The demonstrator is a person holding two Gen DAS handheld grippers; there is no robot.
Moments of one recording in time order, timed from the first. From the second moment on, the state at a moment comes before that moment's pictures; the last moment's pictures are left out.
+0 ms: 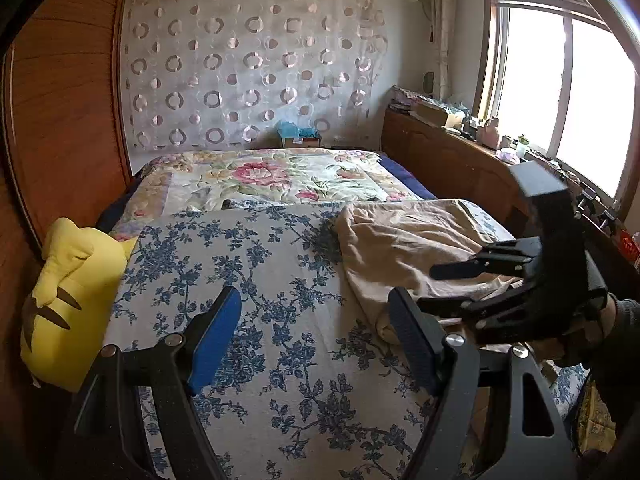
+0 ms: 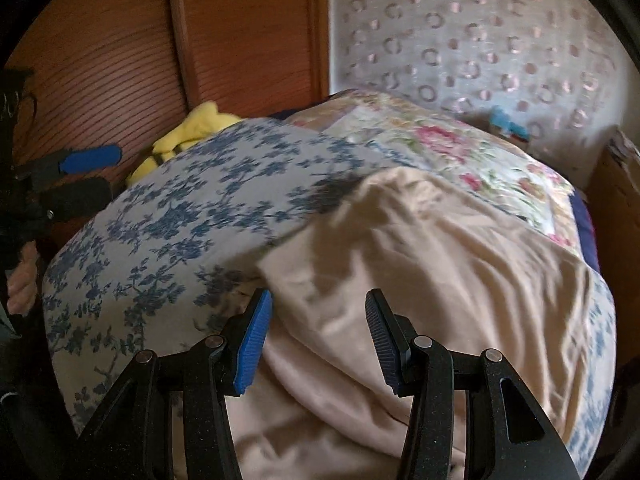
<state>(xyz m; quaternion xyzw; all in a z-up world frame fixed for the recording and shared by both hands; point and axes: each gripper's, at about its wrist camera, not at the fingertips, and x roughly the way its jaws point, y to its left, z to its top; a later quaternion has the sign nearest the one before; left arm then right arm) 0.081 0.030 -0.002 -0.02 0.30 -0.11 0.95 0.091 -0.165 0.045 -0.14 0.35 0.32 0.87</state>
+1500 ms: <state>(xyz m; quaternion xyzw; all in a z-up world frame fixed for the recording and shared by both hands) 0.076 0.015 -0.023 -0.02 0.33 -0.14 0.94 0.236 -0.256 0.073 -0.14 0.32 0.07 0.93</state>
